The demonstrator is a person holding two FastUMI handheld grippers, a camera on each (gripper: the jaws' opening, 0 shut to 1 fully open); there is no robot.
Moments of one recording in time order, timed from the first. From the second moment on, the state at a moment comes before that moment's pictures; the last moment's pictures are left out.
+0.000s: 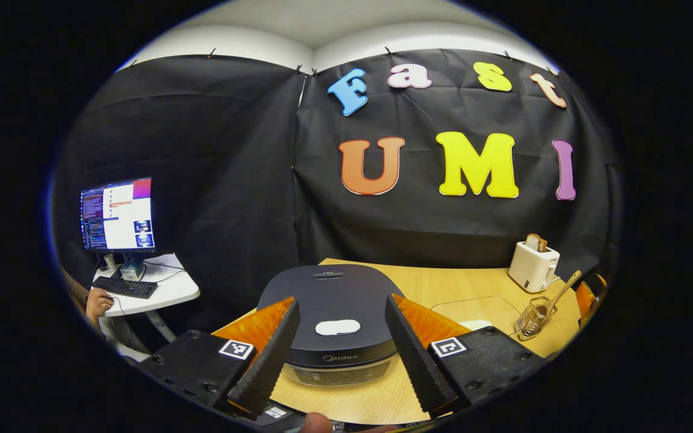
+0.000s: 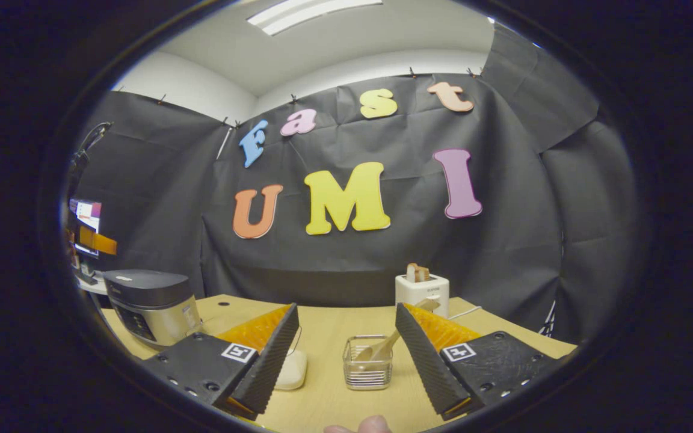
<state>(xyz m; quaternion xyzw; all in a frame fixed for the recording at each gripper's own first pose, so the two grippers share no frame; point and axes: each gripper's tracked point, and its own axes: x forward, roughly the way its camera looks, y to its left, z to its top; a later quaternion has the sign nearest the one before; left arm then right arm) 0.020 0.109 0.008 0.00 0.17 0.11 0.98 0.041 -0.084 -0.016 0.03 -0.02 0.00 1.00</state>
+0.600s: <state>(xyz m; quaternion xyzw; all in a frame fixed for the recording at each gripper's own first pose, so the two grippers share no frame) 0.036 0.118 -0.031 -0.06 0.33 0.12 0.93 0.038 -0.109 -0.029 0.06 -0.01 0.00 1.00</state>
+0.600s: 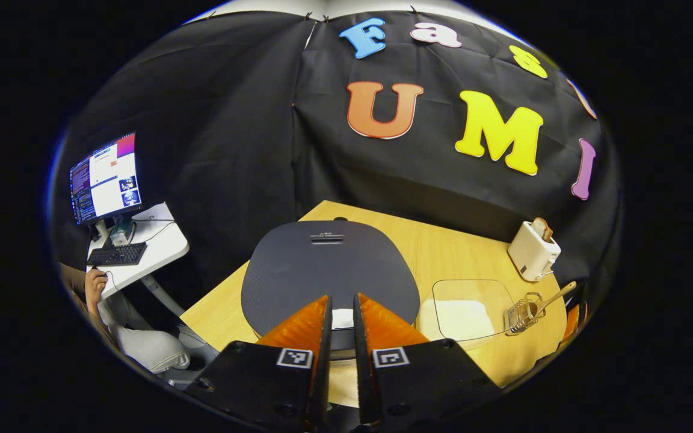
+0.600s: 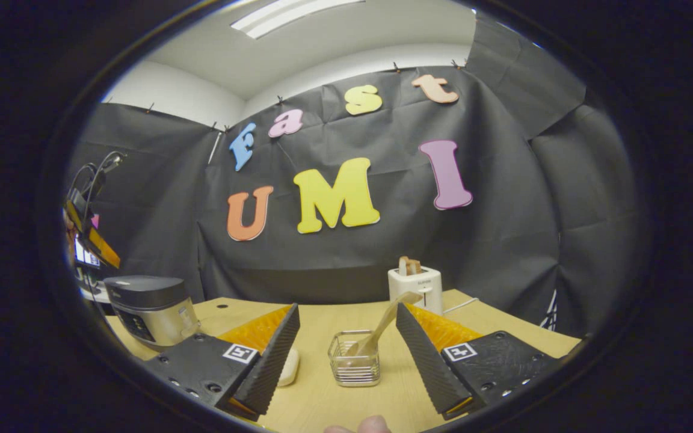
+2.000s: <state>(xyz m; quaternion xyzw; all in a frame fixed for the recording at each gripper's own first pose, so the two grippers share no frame) 0.068 0.106 0.041 -0.03 0.17 0.10 0.98 0.034 -0.116 -0.028 0.07 -0.01 0.00 1.00</state>
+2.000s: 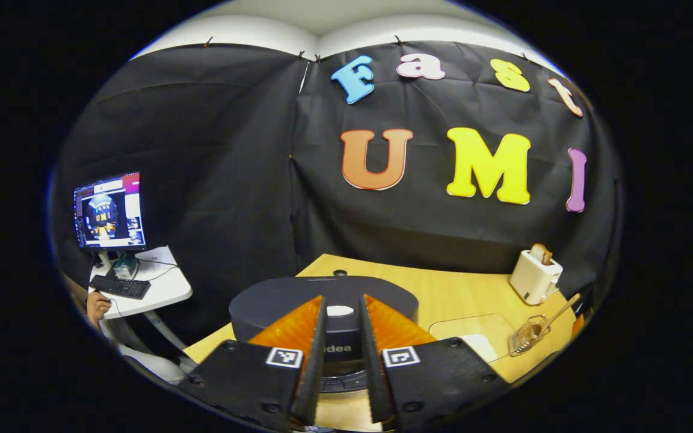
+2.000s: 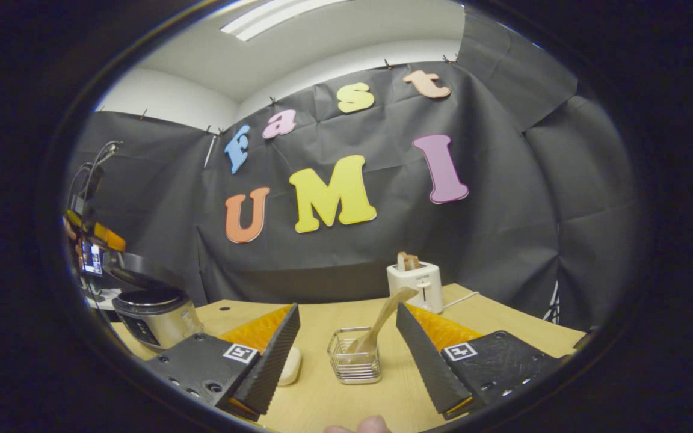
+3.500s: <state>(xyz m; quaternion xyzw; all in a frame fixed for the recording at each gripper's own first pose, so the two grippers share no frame) 0.003 0.099 -0.015 0.03 0.05 0.11 0.99 0.174 -0.153 -0.112 0.12 0.14 -0.02 0.98</state>
